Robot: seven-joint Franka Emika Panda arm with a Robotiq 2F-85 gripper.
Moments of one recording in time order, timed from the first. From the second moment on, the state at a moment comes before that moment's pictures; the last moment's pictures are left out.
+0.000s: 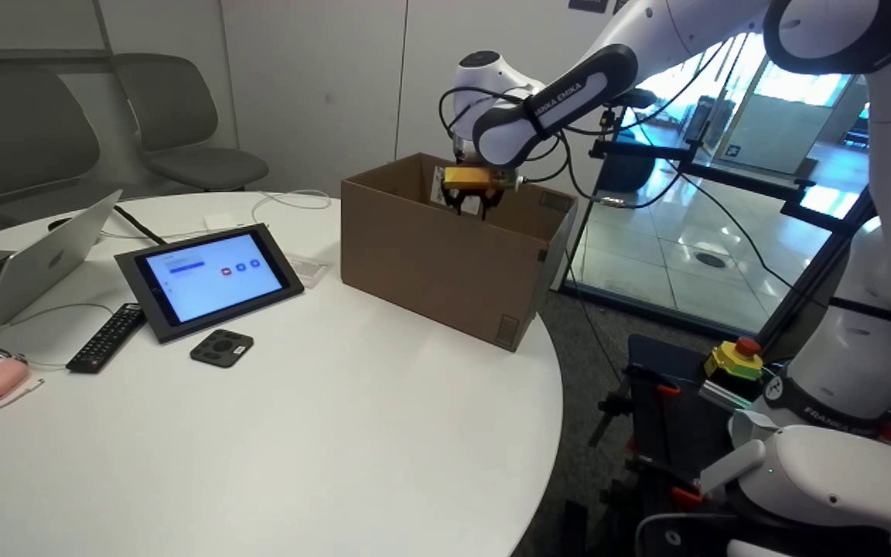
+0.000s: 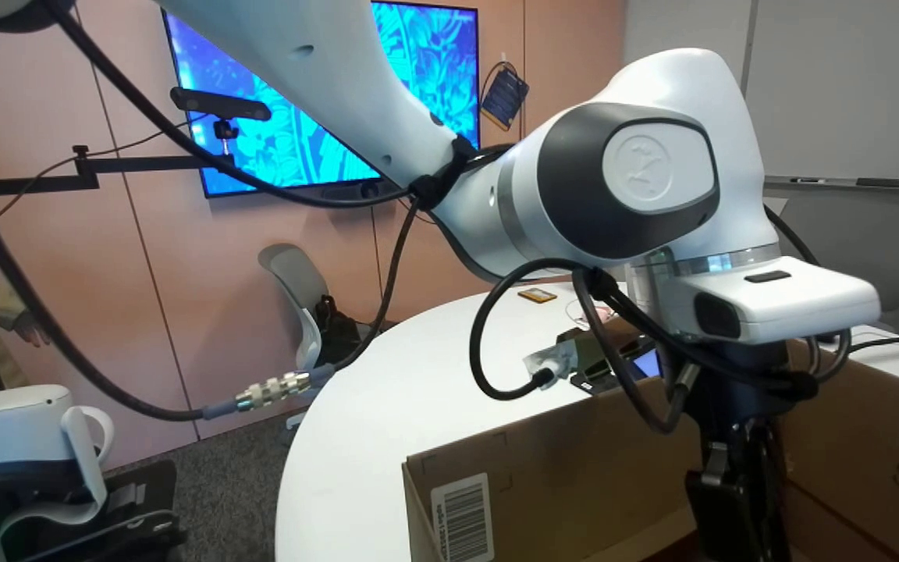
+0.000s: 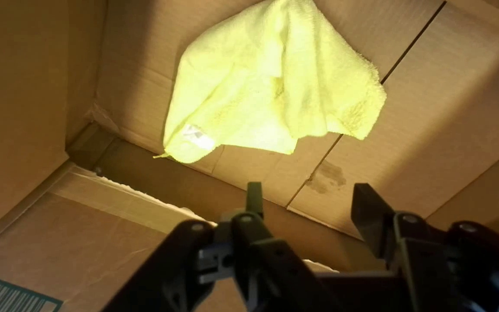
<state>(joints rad) -0.07 0.53 -0.25 -1.73 -0.33 2.32 1.13</state>
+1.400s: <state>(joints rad) 0.12 0.06 -0.03 -1.89 -0.44 2.31 0.78</state>
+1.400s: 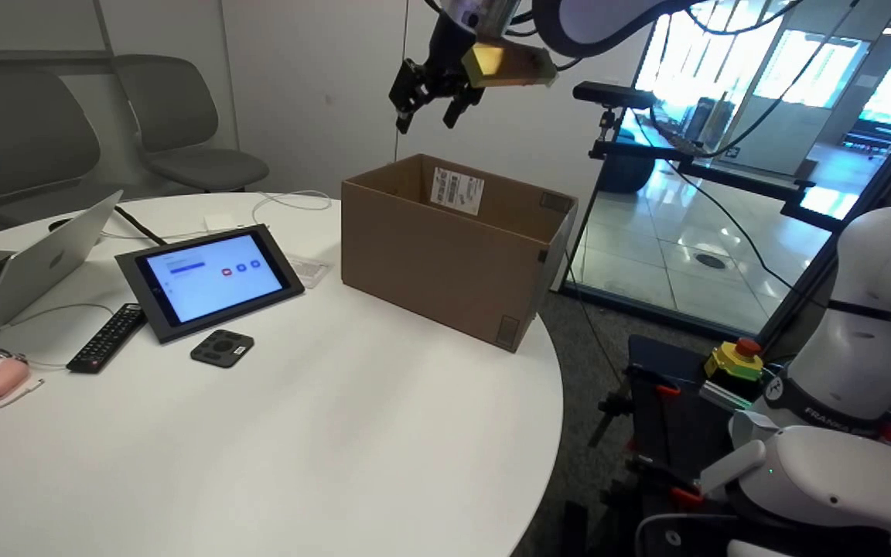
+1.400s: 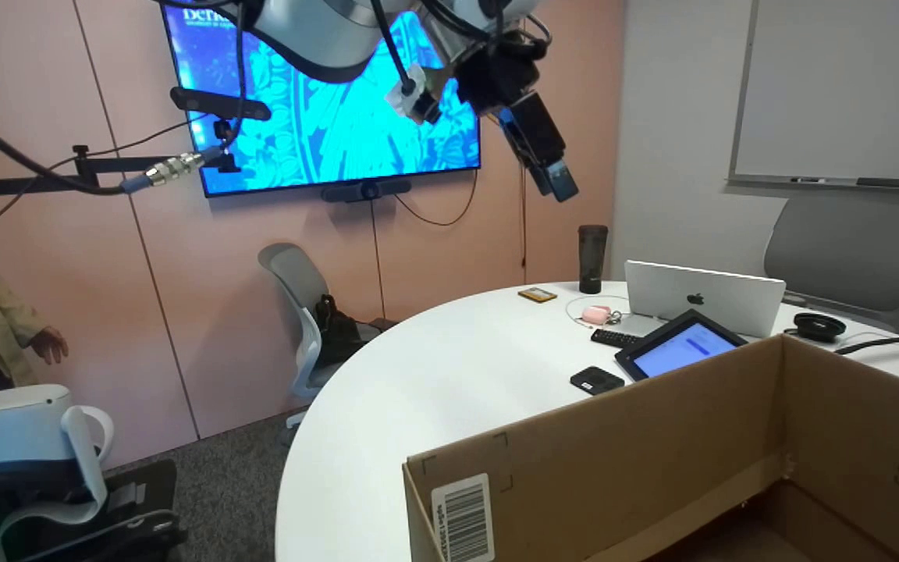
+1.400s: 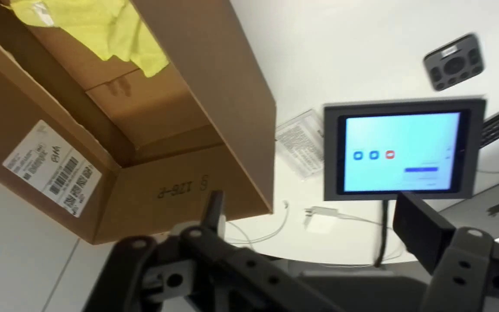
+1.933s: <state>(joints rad) 0.12 -0.08 0.06 -1.91 -0.08 2.06 0.39</state>
